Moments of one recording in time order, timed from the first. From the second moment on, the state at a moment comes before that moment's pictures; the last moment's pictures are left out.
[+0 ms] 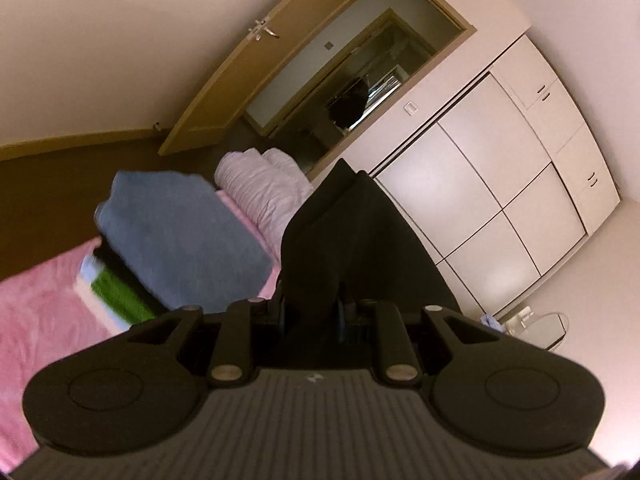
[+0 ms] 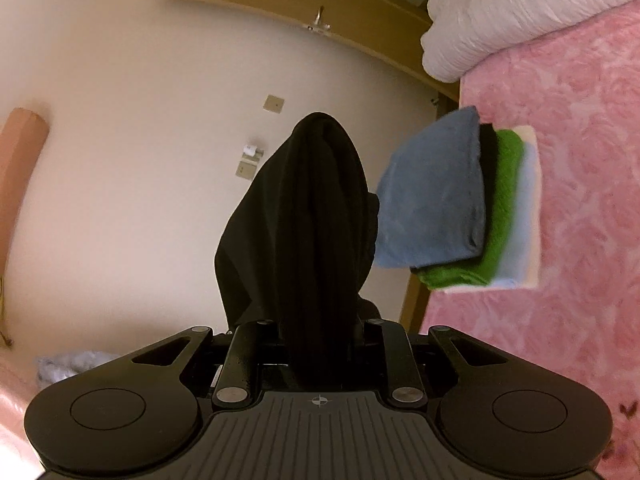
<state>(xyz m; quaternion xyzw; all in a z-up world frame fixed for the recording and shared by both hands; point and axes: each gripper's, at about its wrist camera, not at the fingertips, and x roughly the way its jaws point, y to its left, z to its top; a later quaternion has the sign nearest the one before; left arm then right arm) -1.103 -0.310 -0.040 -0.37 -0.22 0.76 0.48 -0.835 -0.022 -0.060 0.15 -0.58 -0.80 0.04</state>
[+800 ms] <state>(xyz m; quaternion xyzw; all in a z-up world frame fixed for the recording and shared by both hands) -1.356 -0.186 -0.060 -0.40 -0.15 0.70 0.58 -1.045 0.029 -0.092 0.07 -0.63 -0.77 -0.05</state>
